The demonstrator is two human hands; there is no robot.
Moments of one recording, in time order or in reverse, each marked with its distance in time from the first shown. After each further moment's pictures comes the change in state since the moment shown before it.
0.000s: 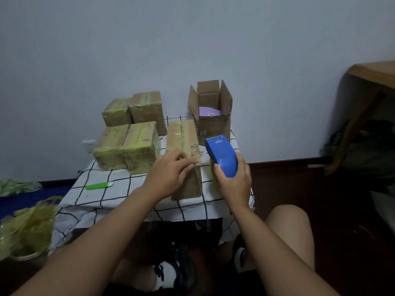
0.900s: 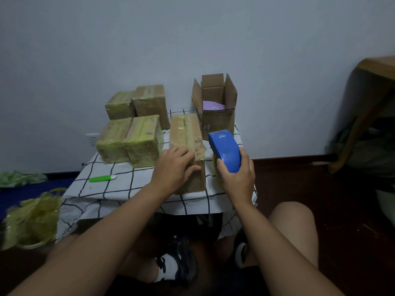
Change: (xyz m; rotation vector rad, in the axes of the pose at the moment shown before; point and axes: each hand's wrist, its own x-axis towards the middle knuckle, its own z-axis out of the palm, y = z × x) left_hand -0.002 0.001 0.021 0.176 0.136 0.054; right_hand 0.001 0.004 0.002 -0.014 0.010 -0.018
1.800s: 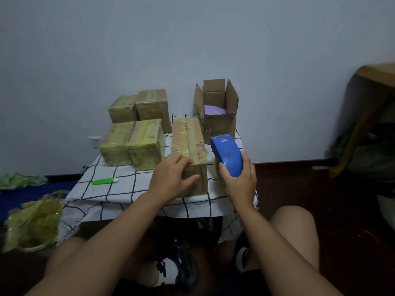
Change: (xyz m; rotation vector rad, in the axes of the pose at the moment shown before) left_hand -0.015 -0.003 -0.009 -0.153 -0.072 -0.154; right_hand -0.002 -0.003 -0.002 0.003 -0.003 -0.003
